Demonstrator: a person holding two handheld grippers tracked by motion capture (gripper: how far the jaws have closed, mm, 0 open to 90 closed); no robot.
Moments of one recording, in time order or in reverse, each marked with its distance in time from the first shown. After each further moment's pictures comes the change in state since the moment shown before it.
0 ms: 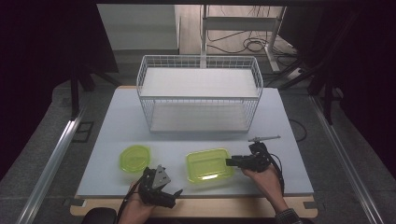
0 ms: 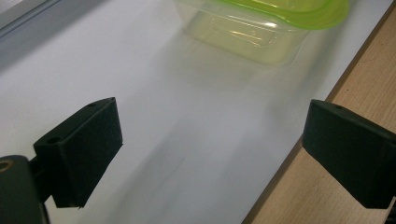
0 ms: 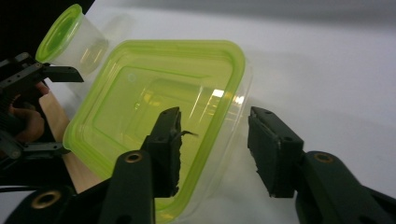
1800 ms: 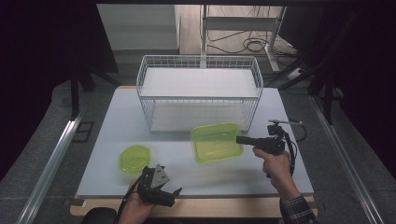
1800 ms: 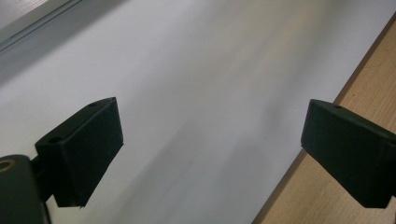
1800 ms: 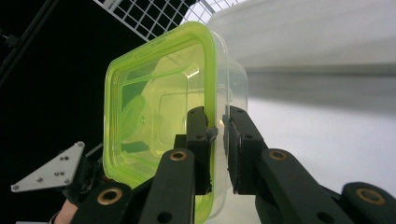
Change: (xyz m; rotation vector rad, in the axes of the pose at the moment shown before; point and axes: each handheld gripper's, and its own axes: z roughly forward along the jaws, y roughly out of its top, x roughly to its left) left arm 0.003 0.000 -0.002 -0.017 0.015 -0.002; right arm 0.002 0.045 -0.055 -0.208 0.143 0.154
